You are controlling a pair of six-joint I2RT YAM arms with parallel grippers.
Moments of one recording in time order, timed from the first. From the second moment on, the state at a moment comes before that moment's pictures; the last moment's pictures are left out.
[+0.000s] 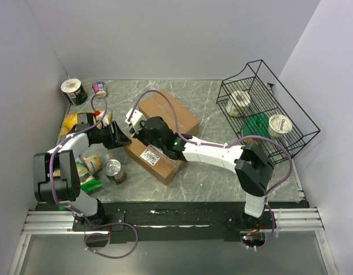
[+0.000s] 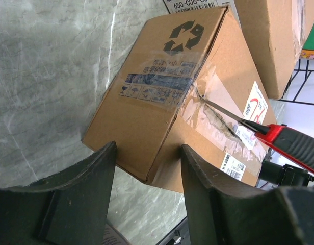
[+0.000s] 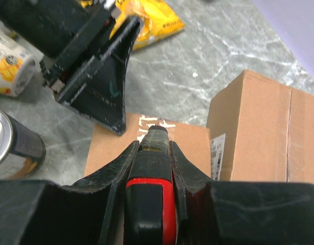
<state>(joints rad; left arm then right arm) 0.12 1.54 0.86 -0.30 0.77 -0.26 1.02 1.82 1.38 0.11 0.16 -0.21</state>
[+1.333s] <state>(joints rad) 0.09 1.59 0.98 -0.10 0.90 -0.32 1.03 1.73 1.34 -0.02 0.18 -0.18</state>
